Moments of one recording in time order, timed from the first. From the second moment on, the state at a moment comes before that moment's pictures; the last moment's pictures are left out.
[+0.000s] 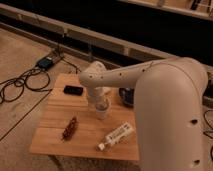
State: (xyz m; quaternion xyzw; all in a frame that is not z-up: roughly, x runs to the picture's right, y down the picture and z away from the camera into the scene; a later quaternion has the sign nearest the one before) arm -0.047 0.110 0.824 -0.25 0.21 0.61 0.72
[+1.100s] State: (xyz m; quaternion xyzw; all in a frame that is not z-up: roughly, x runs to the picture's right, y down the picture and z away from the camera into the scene) arm 0.007 0.060 0.804 -0.18 0.23 0.63 0.72
